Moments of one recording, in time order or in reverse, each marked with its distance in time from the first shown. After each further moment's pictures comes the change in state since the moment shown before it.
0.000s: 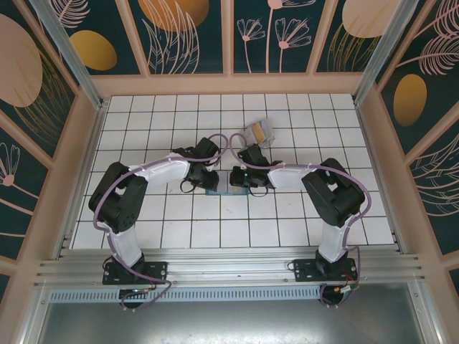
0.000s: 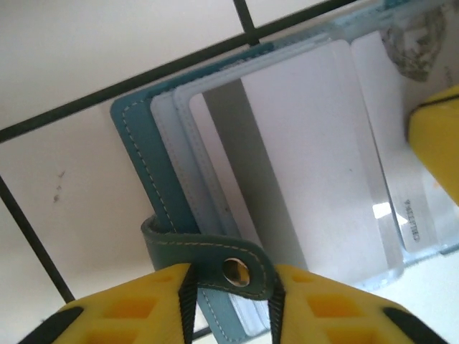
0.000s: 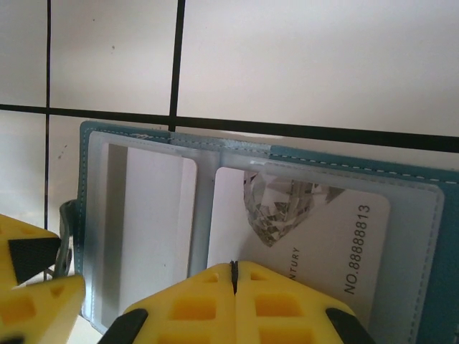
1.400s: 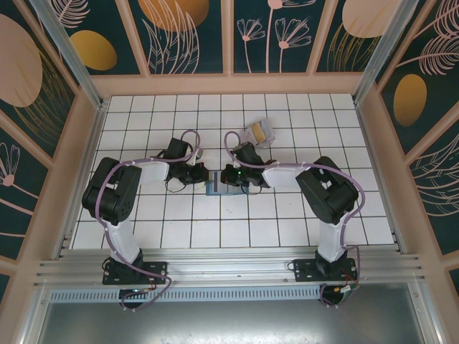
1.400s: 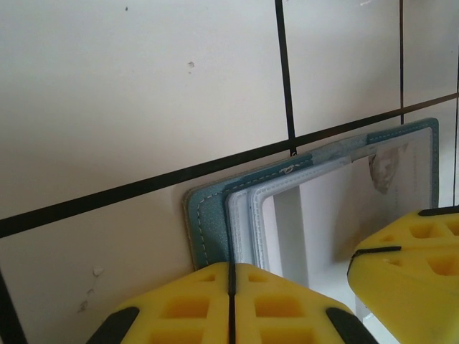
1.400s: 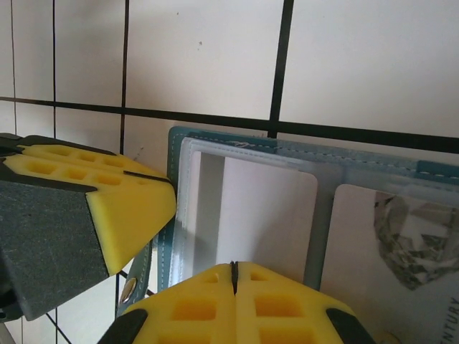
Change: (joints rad) left arm 0.250 0.025 -0.222 0.474 0.473 -0.167; right arm 0.031 0.053 0.057 0.063 -0.095 0.079
